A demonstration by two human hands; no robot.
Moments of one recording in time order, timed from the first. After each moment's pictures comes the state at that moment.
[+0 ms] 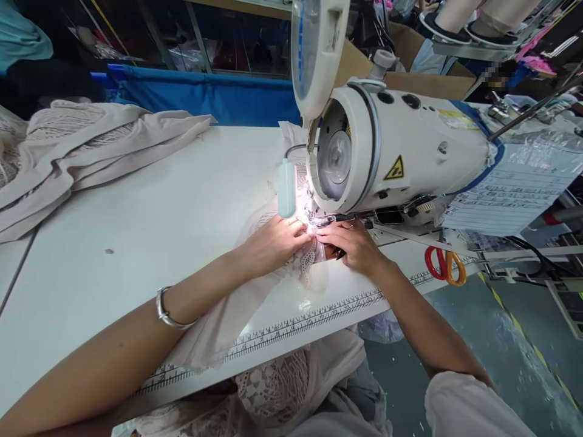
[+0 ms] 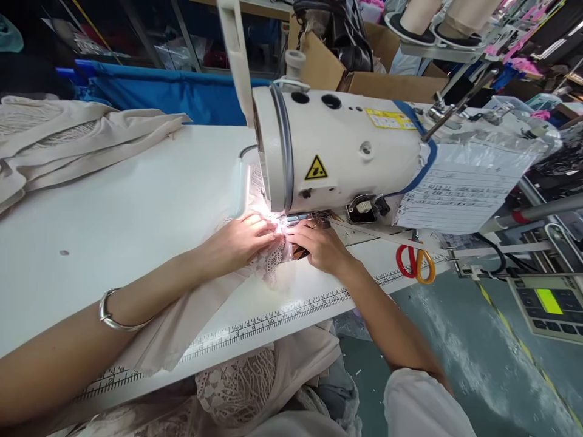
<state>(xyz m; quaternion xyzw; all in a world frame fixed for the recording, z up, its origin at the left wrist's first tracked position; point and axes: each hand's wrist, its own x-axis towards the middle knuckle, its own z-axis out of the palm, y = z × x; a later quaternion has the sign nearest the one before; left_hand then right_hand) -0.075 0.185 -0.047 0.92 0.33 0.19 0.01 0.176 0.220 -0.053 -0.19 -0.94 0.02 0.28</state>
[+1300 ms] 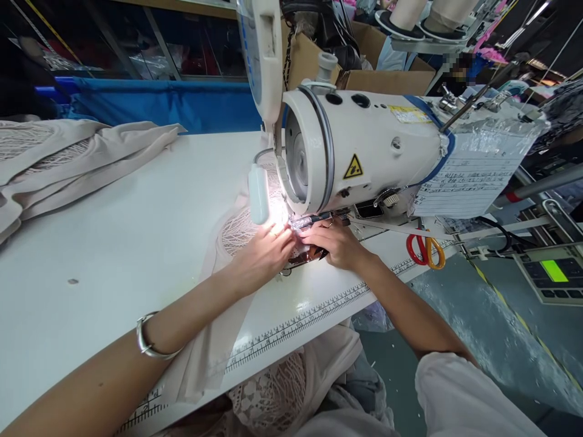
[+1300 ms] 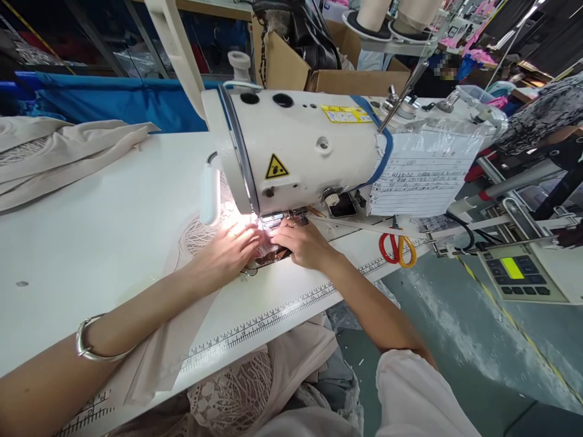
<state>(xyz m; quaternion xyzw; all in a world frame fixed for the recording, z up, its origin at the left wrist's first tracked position) -0.061 0.173 -0.049 0.93 0.33 0.14 -0.11 0.174 0.218 -0.057 -0.21 -0.94 0.01 0.28</state>
